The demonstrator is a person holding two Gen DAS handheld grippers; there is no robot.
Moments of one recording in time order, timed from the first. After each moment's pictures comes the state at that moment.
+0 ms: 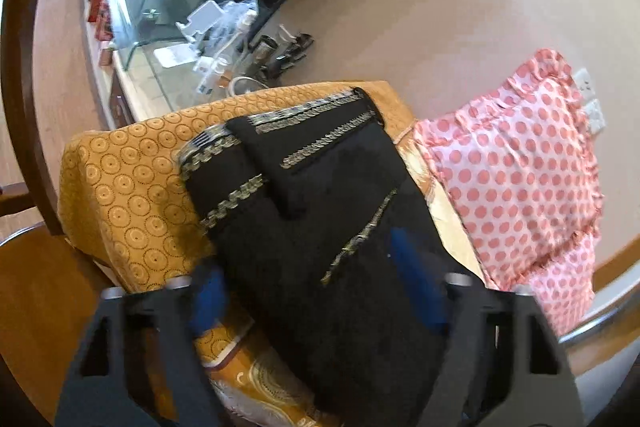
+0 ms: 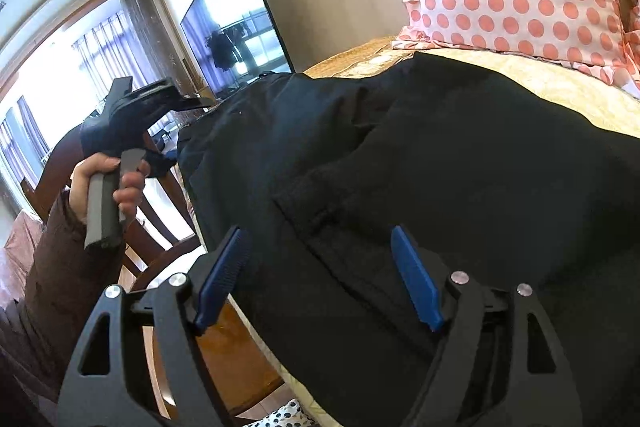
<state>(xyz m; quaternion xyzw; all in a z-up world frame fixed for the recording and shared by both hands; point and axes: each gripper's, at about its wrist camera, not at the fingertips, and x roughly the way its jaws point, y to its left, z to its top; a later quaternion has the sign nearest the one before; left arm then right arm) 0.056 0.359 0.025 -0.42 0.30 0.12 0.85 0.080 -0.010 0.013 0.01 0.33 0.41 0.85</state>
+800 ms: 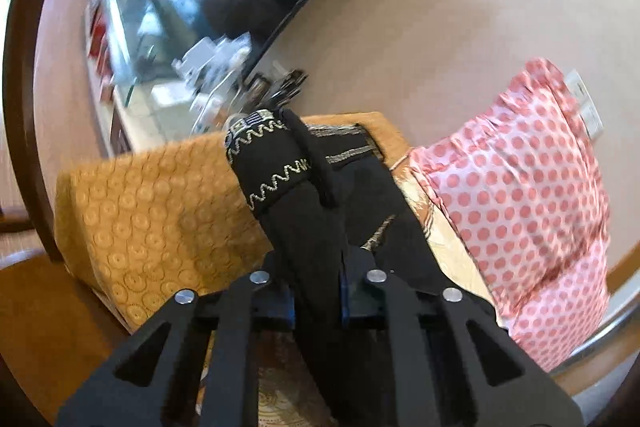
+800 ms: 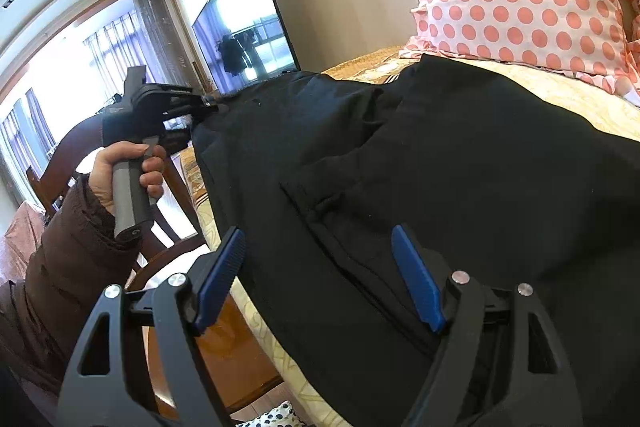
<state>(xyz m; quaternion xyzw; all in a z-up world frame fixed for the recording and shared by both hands) 0.060 0.344 0.043 -0.38 0.24 0.14 0.88 0.082 -0.012 0.007 0.01 0.31 0.43 0.85</state>
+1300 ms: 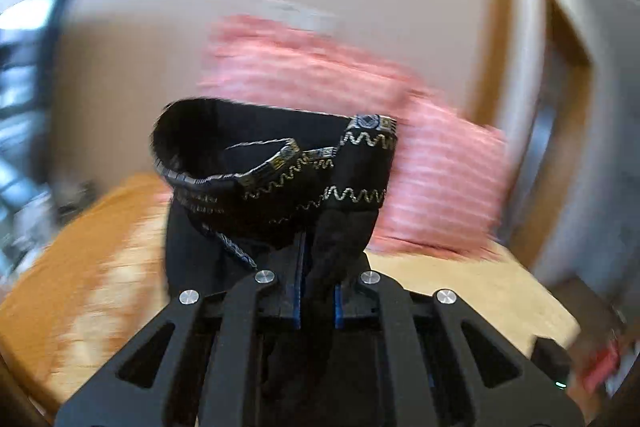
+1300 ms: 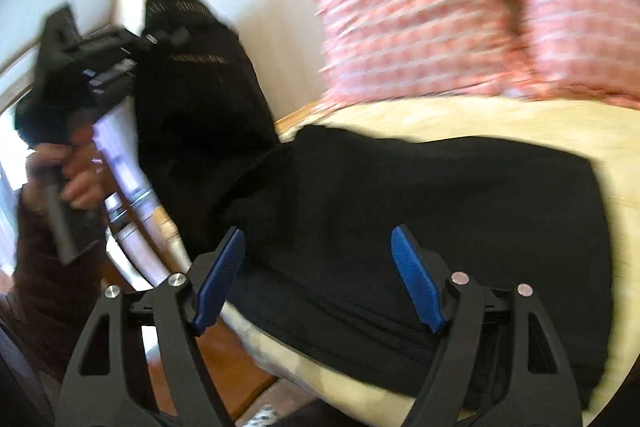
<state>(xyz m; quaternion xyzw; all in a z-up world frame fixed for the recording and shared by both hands) 0.046 0.073 0.191 -0.10 0.16 -0.17 0.97 0.038 -0.164 0.034 0.10 0.24 0.28 0.92</state>
